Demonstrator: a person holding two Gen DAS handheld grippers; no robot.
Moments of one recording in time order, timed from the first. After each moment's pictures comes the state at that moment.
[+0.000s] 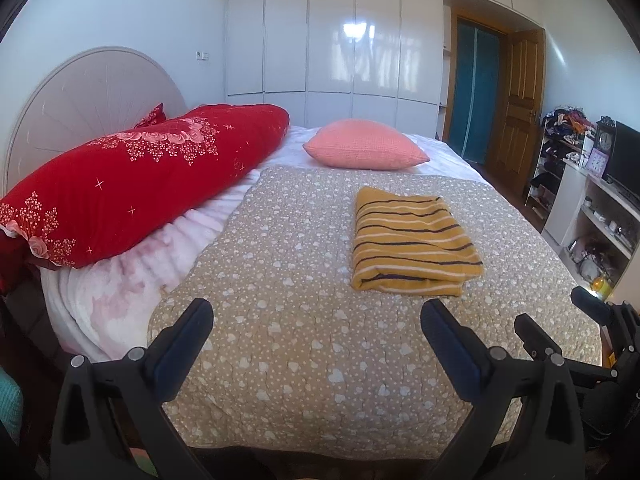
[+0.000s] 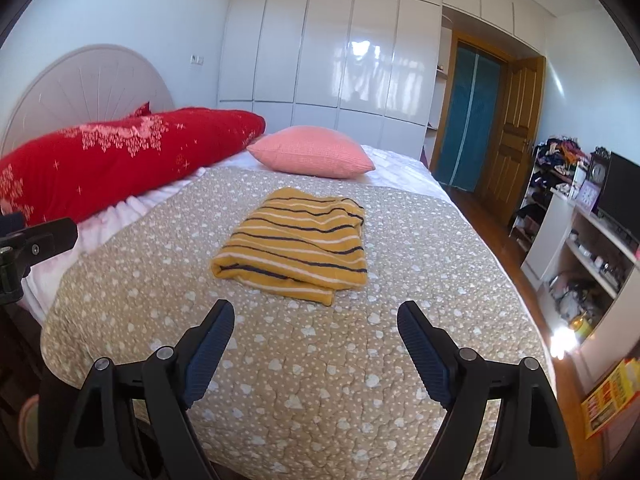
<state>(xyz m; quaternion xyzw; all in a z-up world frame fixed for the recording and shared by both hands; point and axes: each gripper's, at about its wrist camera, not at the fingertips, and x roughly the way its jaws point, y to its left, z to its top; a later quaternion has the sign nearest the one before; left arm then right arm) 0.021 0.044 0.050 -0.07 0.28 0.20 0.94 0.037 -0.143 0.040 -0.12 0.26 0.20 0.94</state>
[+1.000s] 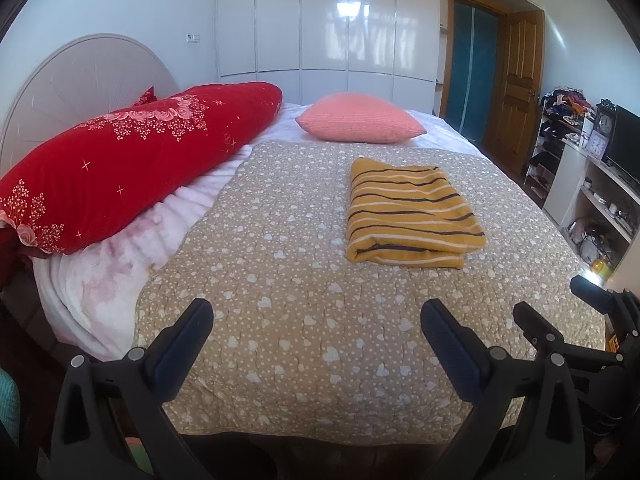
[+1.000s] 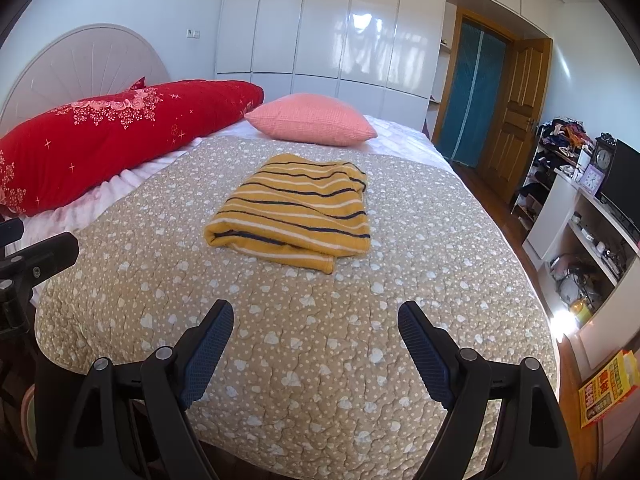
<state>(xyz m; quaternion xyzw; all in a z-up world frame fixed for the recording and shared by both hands) 0.032 0.040 0.027 -0.07 0.32 0.19 0.92 0.048 -0.140 0.023 -0.12 0.31 0.20 0.92</state>
